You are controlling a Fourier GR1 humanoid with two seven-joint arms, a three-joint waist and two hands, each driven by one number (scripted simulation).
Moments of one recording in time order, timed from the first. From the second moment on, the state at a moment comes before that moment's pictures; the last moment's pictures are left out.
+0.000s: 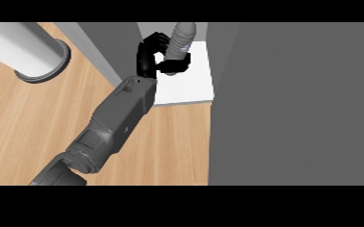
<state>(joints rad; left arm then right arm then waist) -1.06 0.02 -0.30 -0.24 0.56 0.61 -0.46 0.93 -0.14 0.14 -2.45 -0.12 0.32 -0.28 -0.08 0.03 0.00</state>
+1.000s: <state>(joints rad) -1.19 0.05 -0.28 -0.10 0.51 0.61 -0.57 0.94 -0.14 0.14 -2.44 -0.14 0.37 -0.30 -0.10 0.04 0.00</state>
